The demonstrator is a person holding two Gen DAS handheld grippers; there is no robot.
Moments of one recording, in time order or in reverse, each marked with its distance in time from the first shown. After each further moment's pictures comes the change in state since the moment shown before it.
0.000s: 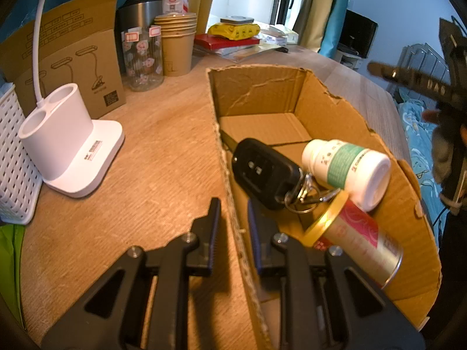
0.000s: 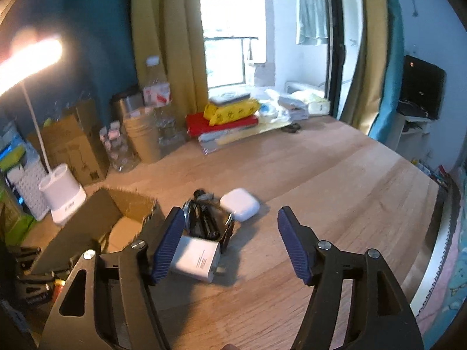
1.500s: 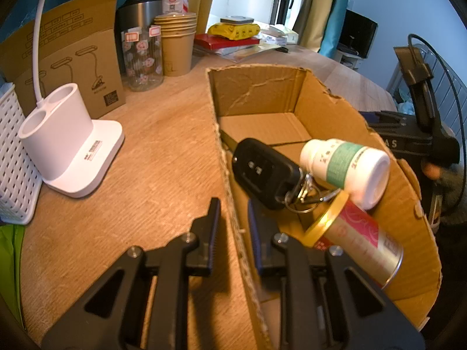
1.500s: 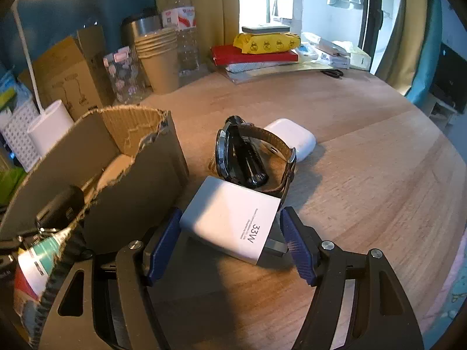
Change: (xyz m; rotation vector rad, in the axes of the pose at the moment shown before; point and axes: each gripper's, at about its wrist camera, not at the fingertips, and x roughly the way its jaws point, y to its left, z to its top) left arm 0.000 0.000 0.000 0.000 0.000 0.000; right arm 0.067 0.029 -0.033 -0.062 0.215 0.062
